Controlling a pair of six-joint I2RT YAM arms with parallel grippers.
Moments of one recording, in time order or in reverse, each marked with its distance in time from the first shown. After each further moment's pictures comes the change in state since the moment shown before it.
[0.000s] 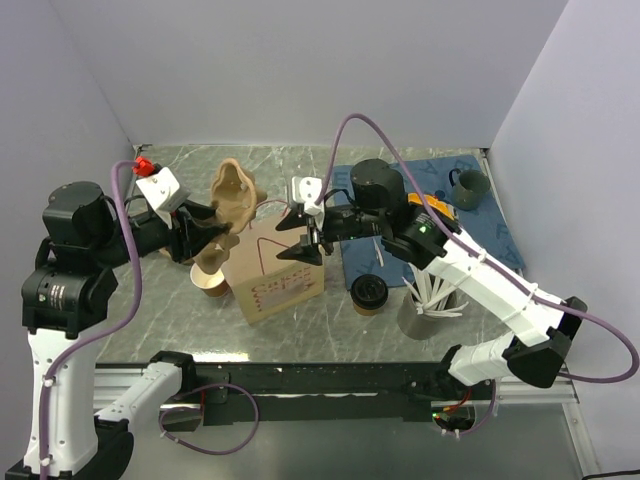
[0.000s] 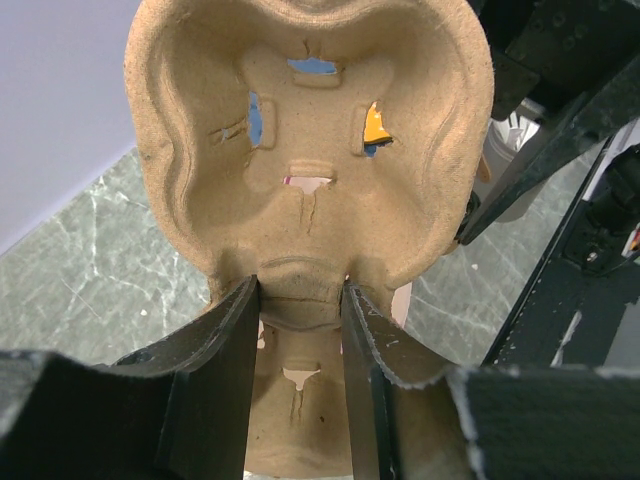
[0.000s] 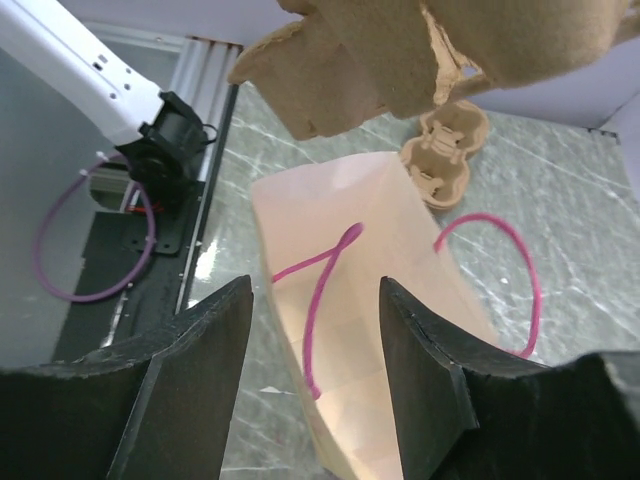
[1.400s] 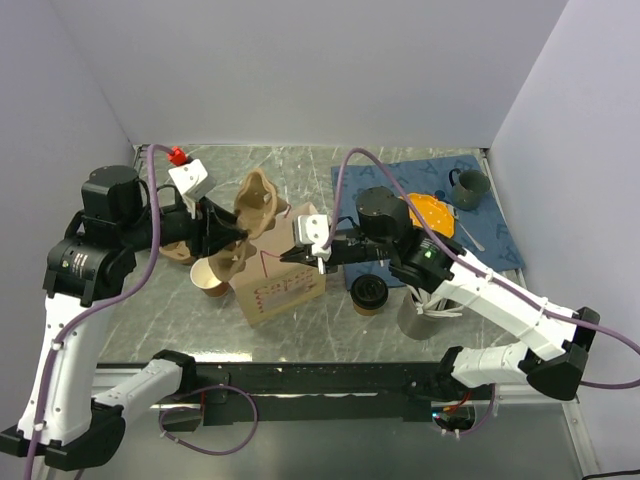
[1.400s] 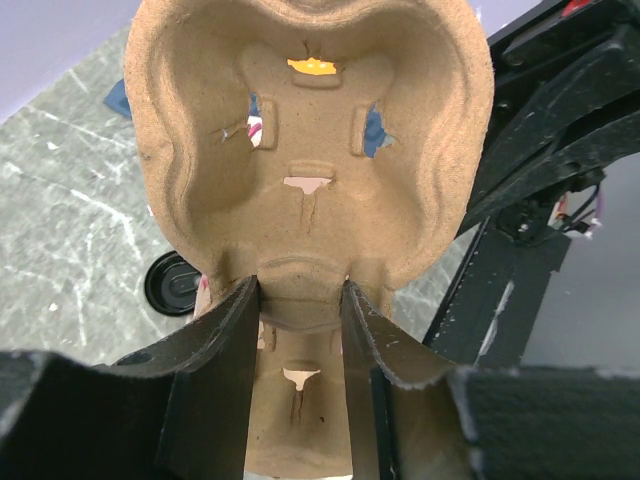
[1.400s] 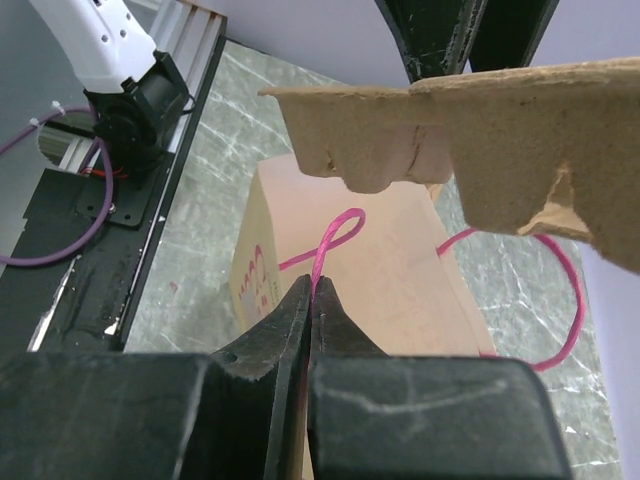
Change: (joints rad) left arm -0.114 0.090 -0.013 -0.032 -0.003 -0.056; right arm 0.077 -0.117 -0.197 0.107 0.093 -0.161
